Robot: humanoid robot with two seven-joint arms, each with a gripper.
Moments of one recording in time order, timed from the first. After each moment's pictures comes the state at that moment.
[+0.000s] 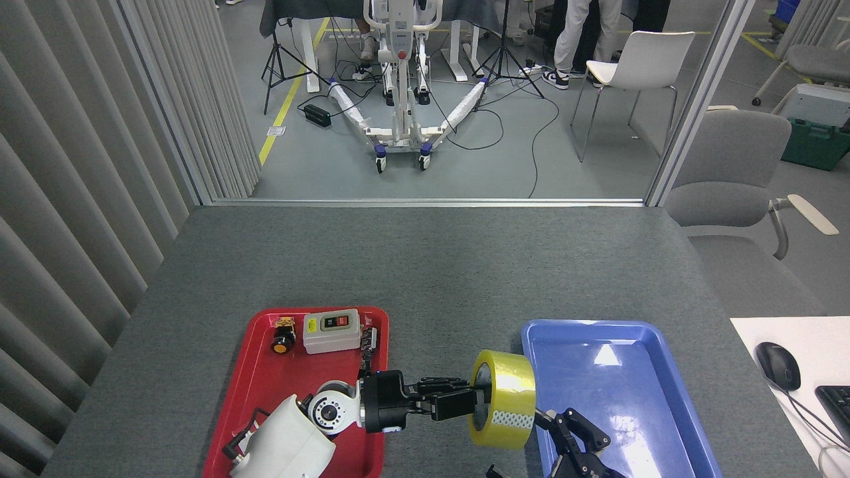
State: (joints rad) left arm -0.54 0.03 -0.58 -0.96 -0.17 -0.79 -0.78; right arm 0.14 -0.26 0.18 -1.69 1.24 -0.79 -0.19
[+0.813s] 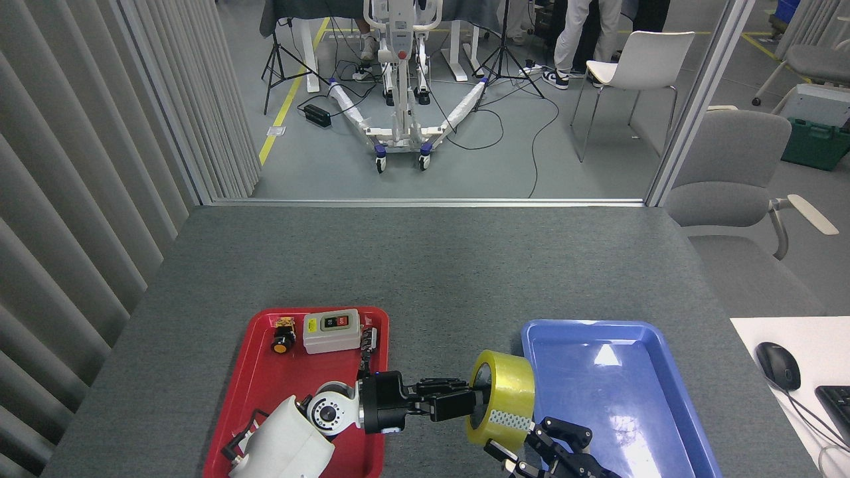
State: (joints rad) left arm -0.53 0.04 -0.57 -0.96 -0.17 -0.78 -0.77; right arm 0.14 -0.25 0.17 -1.69 1.24 -0.79 -0.19
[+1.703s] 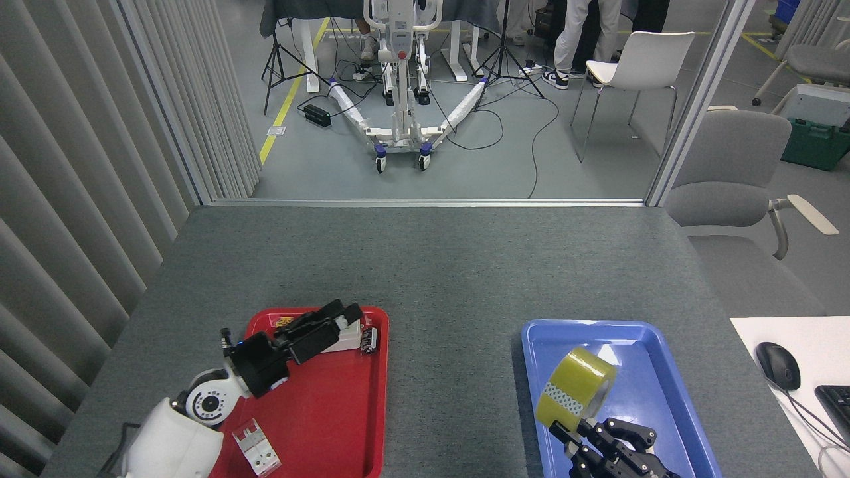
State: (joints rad) left arm -0.41 0.22 -0.16 -1.13 -0.40 -0.71 -0.47; right arm 0.21 -0.28 -0.02 -1.70 1.23 -0.79 -0.17
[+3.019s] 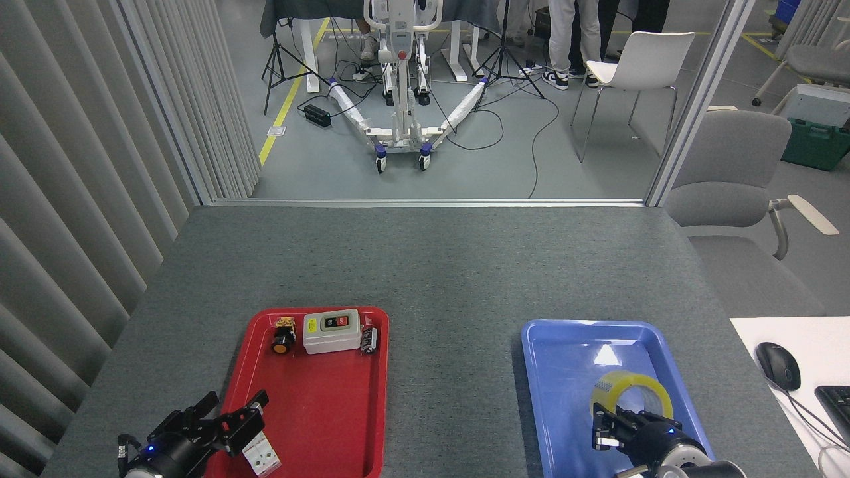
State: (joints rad) left arm 0.06 0.33 0.00 -1.59 -0.85 -0.18 -0.36; right arm -0.01 -0.34 0.16 -1.60 1.04 0.06 0.68
